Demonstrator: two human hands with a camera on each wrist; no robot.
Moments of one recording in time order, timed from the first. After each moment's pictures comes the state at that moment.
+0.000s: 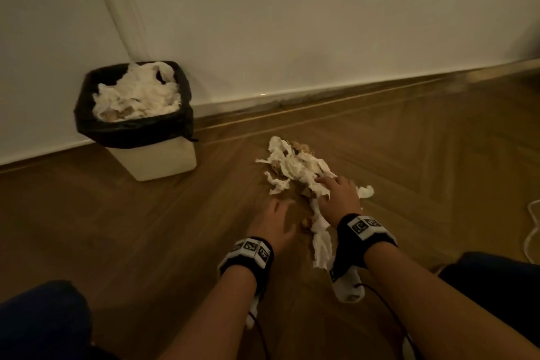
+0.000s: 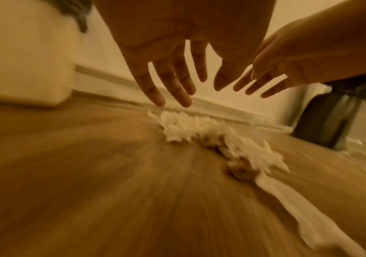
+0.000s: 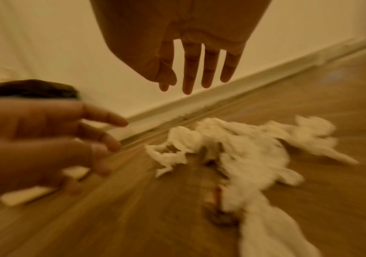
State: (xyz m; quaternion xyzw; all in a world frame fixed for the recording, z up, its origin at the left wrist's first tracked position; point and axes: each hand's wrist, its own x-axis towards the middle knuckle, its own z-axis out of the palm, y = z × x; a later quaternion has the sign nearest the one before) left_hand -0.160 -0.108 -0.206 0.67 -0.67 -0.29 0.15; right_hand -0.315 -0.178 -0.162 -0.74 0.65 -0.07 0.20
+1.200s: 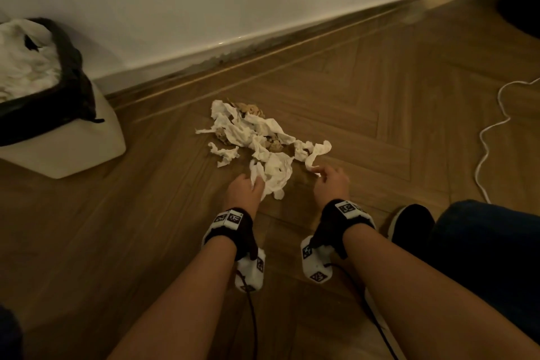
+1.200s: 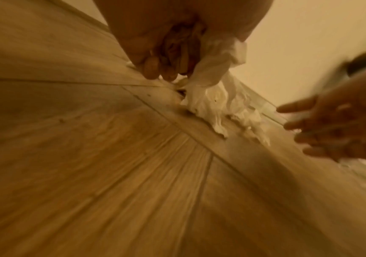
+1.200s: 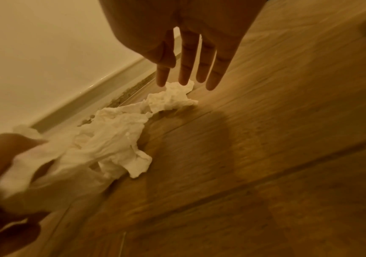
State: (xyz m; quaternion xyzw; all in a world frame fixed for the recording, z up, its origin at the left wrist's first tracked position) left_hand -0.221 -0.142 -0.244 0.74 -0.52 -0.36 0.24; right_hand -0.399 -0.163 -0.226 -0.52 0.78 -0.20 0.28
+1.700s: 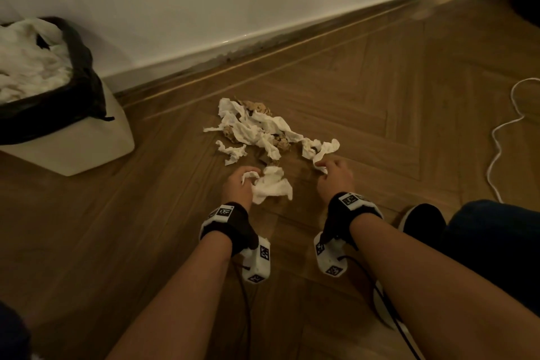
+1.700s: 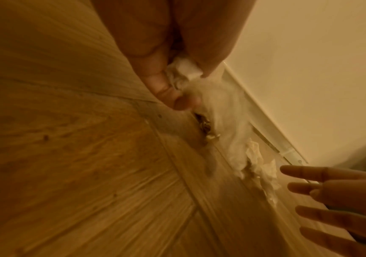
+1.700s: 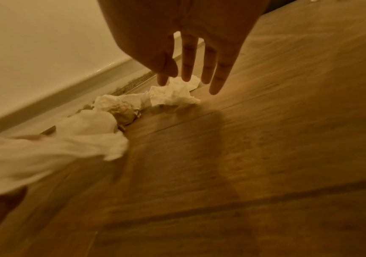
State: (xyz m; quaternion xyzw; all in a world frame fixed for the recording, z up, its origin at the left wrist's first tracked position) left_hand -0.200 -0.147 -0.246 0.71 -0.41 -0.43 0.36; right_hand -0.401 -0.177 -0.232 -0.59 0.76 -0.10 0.27
